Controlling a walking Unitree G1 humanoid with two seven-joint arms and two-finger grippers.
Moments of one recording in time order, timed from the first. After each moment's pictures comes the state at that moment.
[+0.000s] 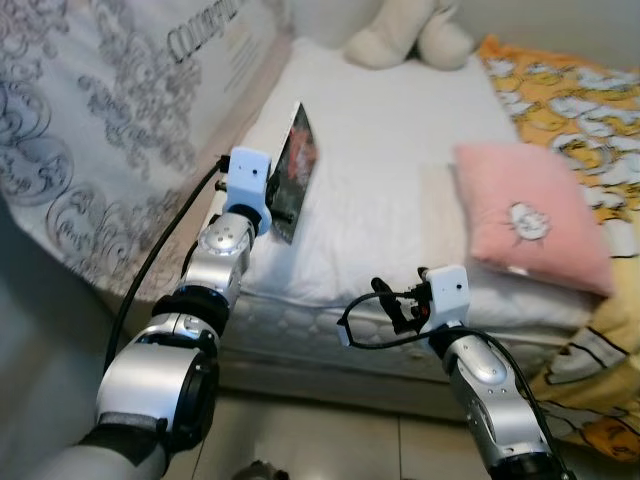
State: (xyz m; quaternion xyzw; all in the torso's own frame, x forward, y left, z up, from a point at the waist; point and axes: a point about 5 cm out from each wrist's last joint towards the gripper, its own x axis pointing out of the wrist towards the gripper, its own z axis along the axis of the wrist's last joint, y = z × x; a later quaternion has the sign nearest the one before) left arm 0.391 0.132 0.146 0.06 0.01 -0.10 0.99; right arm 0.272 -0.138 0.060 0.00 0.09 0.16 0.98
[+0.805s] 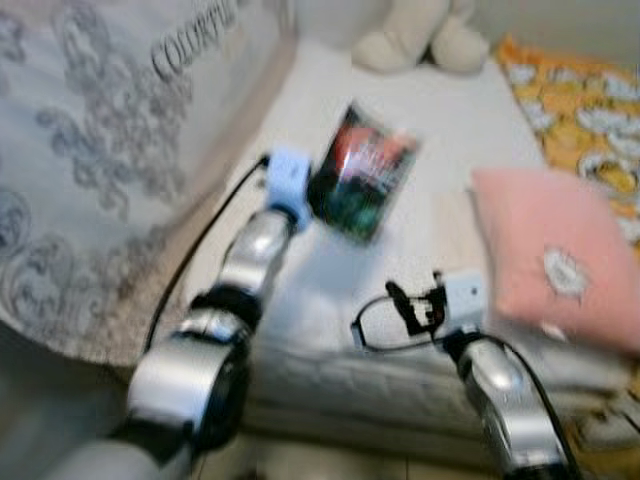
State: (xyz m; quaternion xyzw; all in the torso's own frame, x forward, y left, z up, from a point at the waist) left arm 0.392 0.063 0.168 -0.02 -0.01 -0.21 0.98; right arm 0.265 -0.149 0.061 -0.01 0.09 0.15 0.98
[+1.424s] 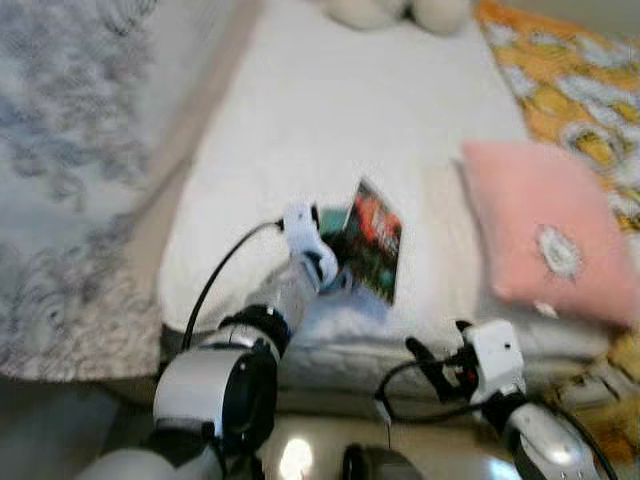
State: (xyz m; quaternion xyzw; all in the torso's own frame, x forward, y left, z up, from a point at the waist) left arm 0.363 0.037 0.099 -0.27 0.19 -0.21 0.92; right arm 0.191 -0.175 0.066 -0.06 0.16 0.17 0.97
